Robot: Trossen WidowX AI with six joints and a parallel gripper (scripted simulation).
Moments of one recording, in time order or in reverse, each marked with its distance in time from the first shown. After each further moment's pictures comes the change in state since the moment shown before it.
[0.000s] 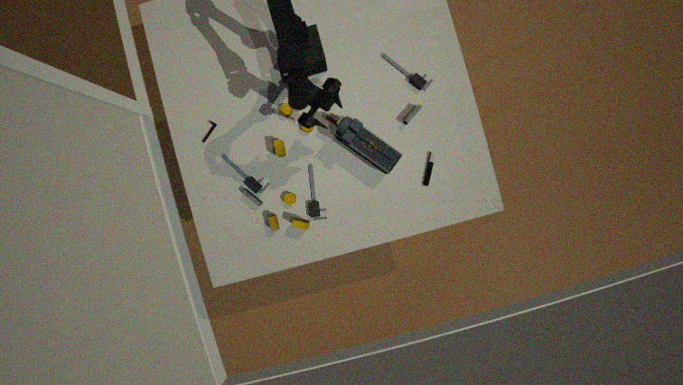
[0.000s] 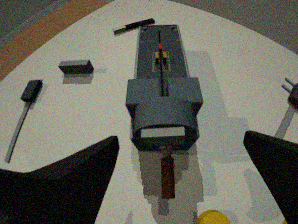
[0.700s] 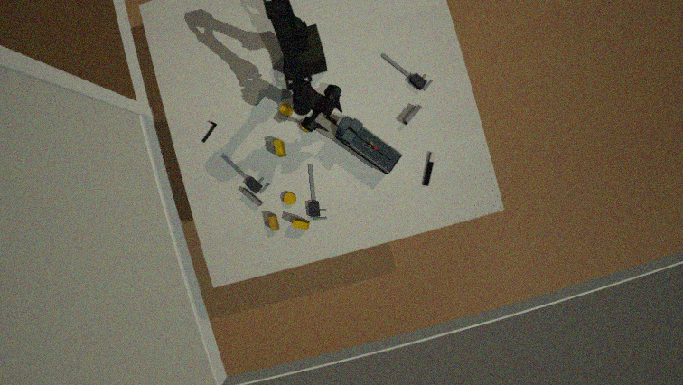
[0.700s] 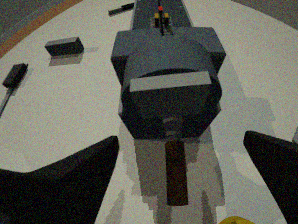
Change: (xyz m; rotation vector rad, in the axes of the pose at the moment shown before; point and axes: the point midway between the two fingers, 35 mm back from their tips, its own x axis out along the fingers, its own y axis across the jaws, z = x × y) arm 0.045 0.004 -0.051 0.010 0.000 0.000
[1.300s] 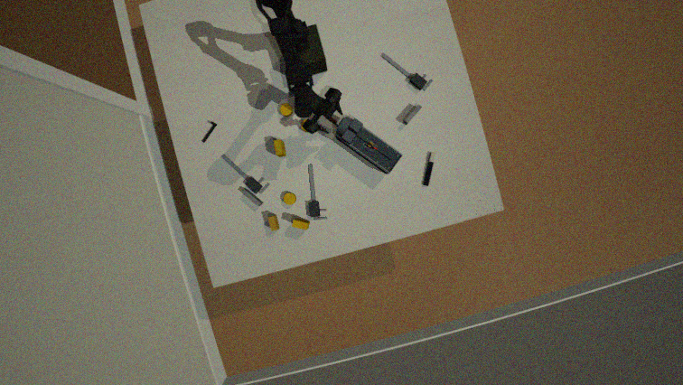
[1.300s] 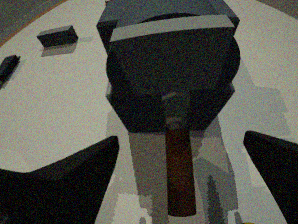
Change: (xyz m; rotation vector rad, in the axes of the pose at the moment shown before) arm 0.021 0.000 -0.021 0.000 0.001 0.000
